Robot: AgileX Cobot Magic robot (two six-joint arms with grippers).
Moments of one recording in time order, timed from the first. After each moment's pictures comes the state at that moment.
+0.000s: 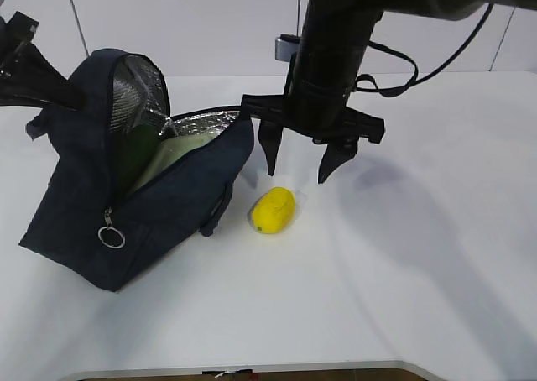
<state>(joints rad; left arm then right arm) 0.10 1.80 -1.37 -0.91 1.12 0.58 0.52 2.09 -1.85 0.08 1.24 0.59</state>
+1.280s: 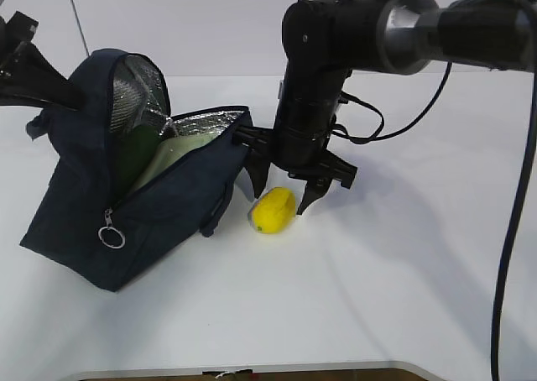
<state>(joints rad) 0.10 1.80 -1.37 -0.91 1.12 0.58 0.52 2.22 -1.85 0.11 1.11 0.85</state>
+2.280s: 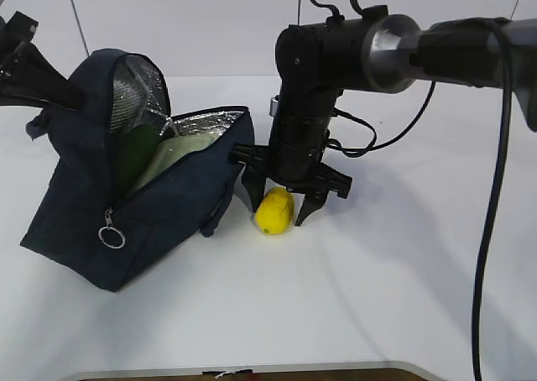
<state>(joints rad) 0.10 1.80 -1.37 -0.91 1.12 0.58 0.53 2.28 -1.85 0.11 1.09 0.77</state>
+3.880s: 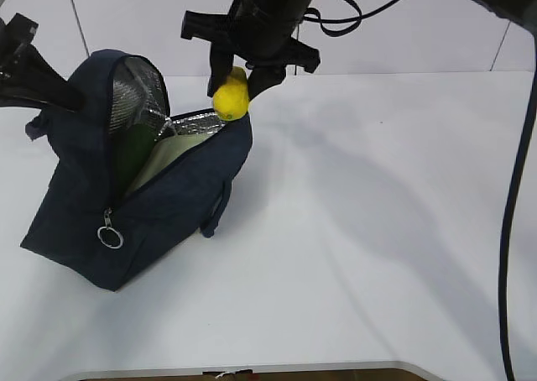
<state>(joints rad) 0.10 1.80 -1.37 -0.90 1.12 0.58 0.53 2.28 -2.33 0.19 1.23 0.39</state>
